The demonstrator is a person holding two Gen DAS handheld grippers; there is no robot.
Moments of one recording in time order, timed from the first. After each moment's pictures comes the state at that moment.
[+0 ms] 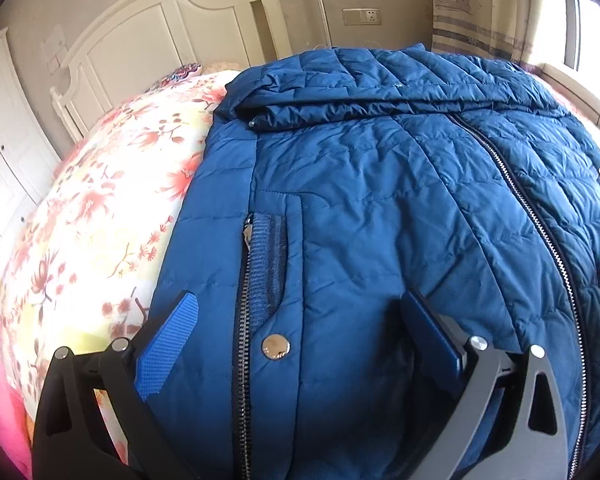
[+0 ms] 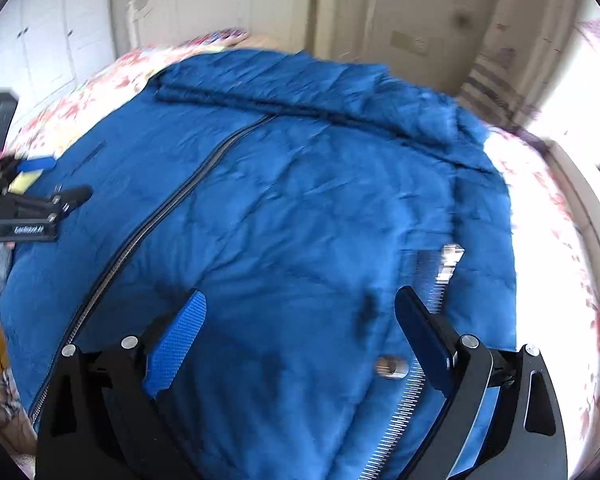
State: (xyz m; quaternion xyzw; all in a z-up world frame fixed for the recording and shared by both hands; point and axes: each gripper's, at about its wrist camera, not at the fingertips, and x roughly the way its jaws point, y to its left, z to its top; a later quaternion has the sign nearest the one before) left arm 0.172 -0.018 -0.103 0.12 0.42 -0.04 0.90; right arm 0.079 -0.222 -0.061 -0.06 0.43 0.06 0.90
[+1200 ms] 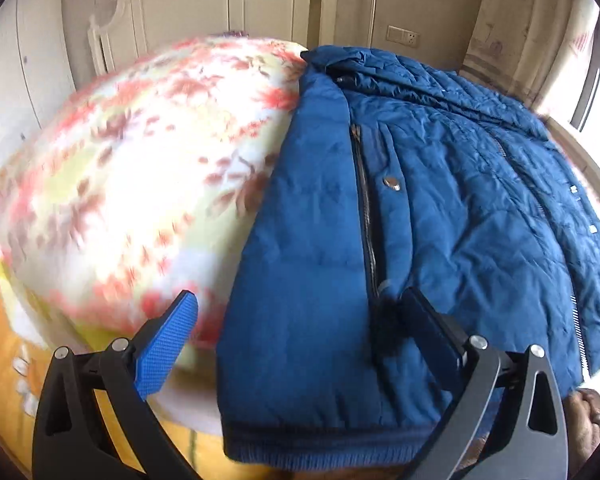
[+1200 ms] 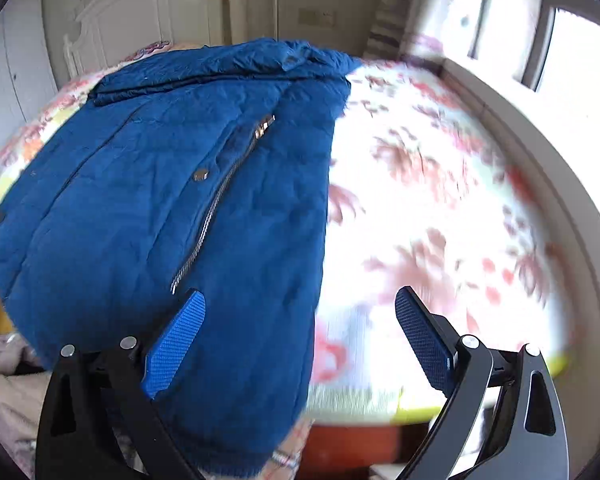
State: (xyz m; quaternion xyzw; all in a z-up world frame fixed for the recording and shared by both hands) left arm 0.069 0.087 -0.110 -0.02 0.43 -0.04 0.90; right arm -0.049 -0.332 -0.082 0.04 0.46 -0.01 0.89
